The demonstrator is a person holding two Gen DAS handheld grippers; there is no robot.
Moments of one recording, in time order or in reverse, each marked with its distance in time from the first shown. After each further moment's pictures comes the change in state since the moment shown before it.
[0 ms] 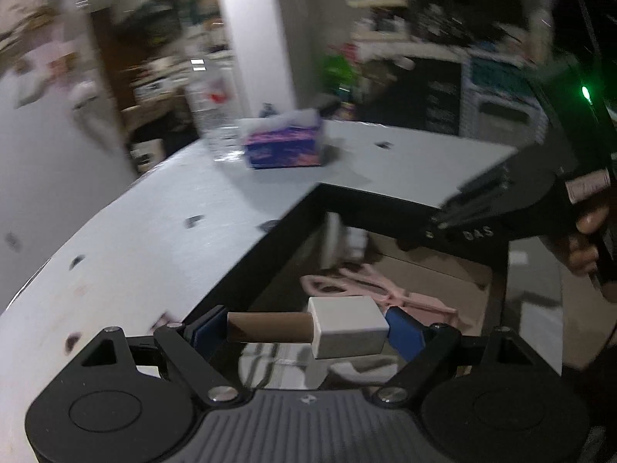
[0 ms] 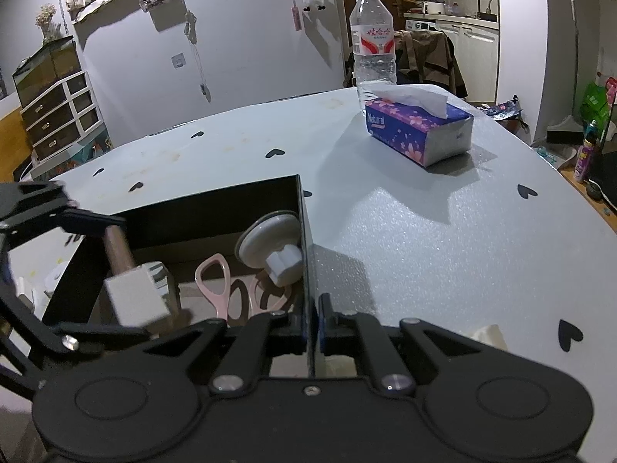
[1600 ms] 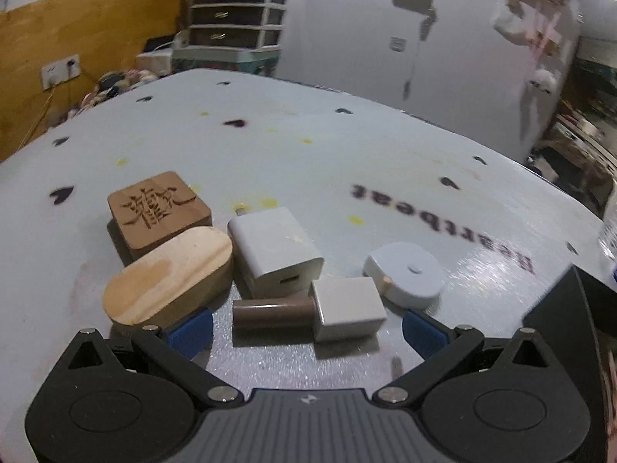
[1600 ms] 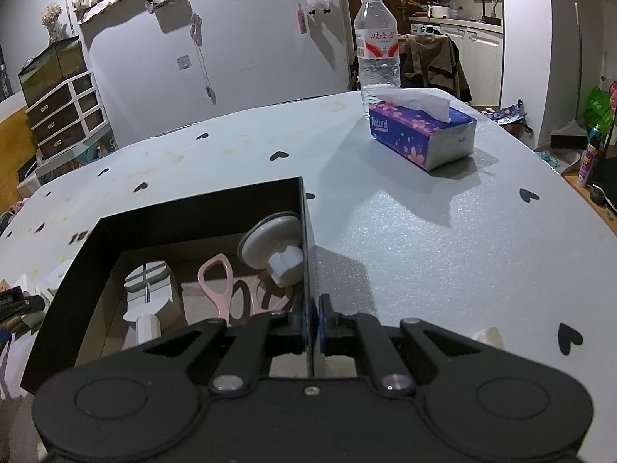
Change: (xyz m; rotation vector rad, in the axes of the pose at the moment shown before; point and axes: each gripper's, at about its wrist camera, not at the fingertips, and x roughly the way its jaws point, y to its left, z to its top) left arm -0.087 0.045 -0.142 -1.197 0.043 0.870; right arm -0.003 -0.001 -0.002 -0.014 -0.011 0.013
